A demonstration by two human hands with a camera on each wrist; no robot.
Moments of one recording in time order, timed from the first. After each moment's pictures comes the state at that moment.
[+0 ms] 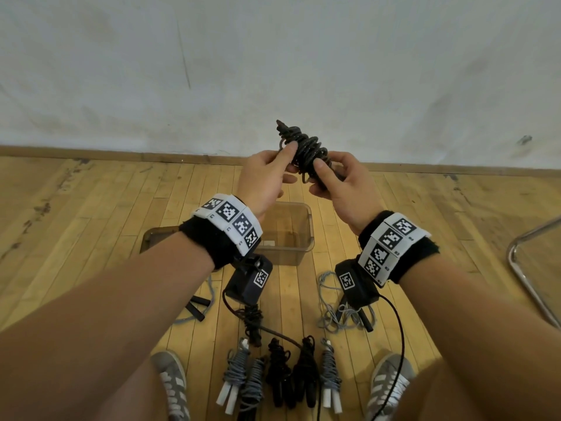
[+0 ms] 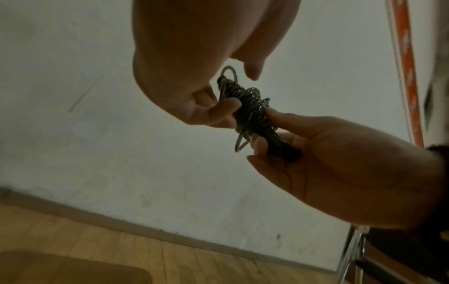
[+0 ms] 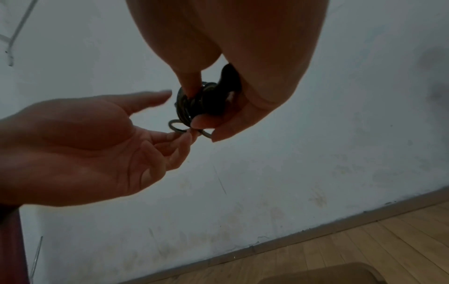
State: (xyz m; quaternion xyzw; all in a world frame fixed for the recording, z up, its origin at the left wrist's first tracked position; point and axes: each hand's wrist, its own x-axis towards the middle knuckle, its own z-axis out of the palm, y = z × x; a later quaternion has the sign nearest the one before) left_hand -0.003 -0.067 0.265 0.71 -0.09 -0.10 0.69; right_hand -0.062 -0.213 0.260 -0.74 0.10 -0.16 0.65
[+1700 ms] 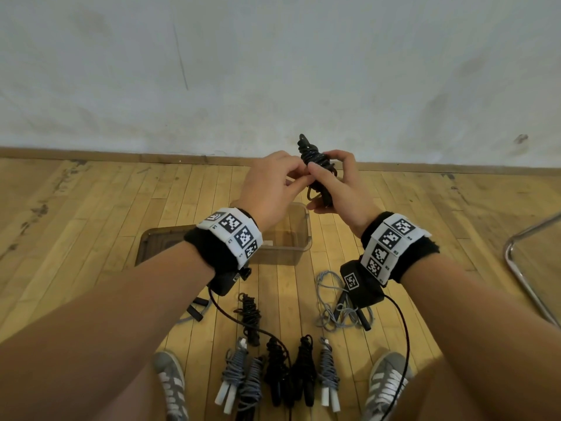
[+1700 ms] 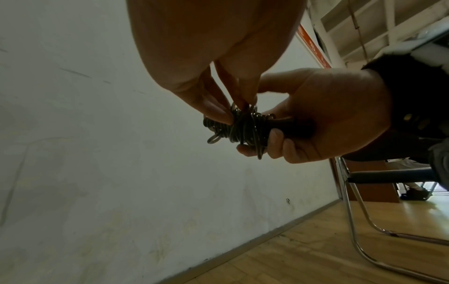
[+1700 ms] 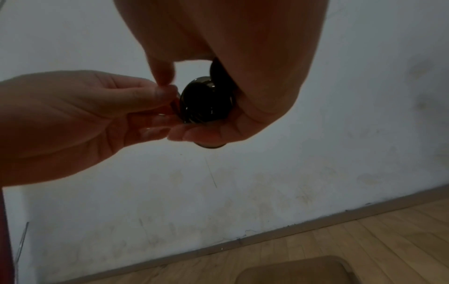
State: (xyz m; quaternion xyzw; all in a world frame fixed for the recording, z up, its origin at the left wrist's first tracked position) left_hand -0.011 -0.068 0.257 0.81 -0.33 0.10 0.47; right_hand -0.072 -0.219 0.264 -0.74 0.10 -0.07 0.66
